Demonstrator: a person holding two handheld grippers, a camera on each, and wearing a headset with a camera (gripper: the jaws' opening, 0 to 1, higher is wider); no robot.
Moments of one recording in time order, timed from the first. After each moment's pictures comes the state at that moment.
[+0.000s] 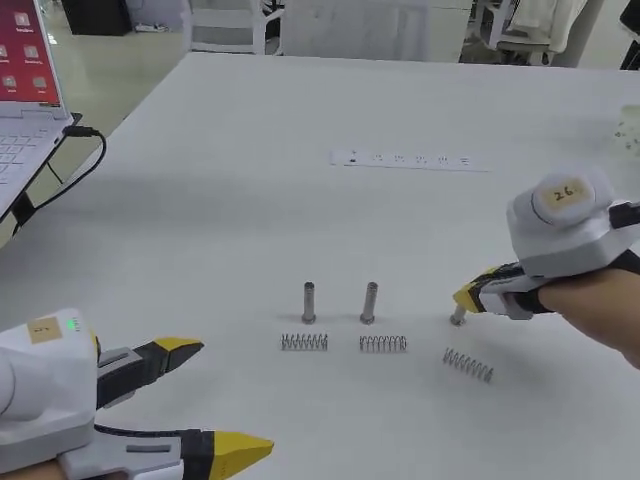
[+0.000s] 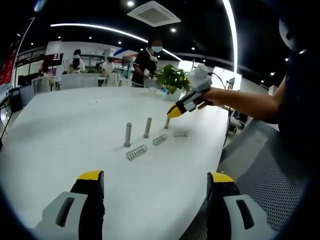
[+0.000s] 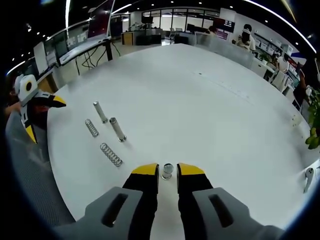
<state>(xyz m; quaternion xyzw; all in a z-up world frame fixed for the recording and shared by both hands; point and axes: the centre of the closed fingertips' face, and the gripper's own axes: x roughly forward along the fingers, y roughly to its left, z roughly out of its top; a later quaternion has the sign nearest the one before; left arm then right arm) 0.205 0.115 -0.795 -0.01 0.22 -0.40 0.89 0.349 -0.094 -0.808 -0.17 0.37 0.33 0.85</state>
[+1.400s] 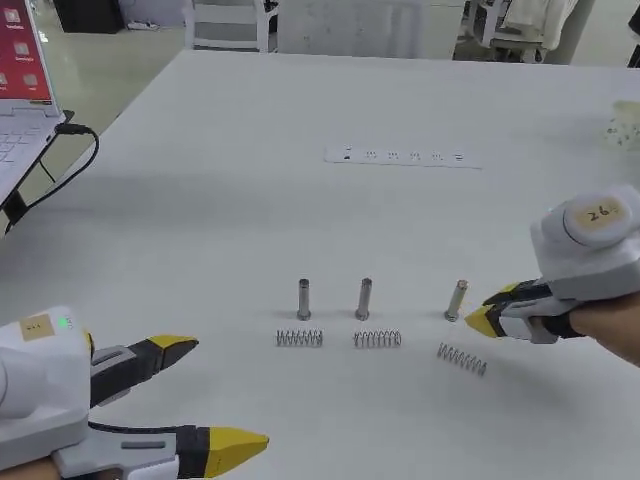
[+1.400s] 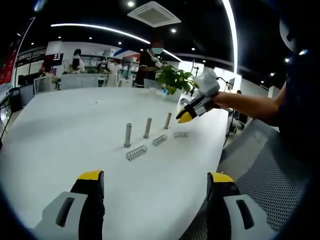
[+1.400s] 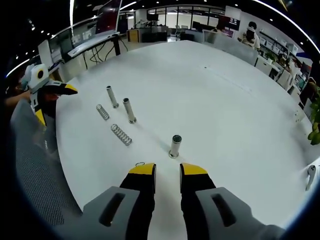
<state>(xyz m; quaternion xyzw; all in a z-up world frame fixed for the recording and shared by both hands) 0.205 0.116 -0.796 -0.01 0.22 -0.40 0.89 0.314 -0.111 -0.816 -0.18 0.38 0.35 0.84</state>
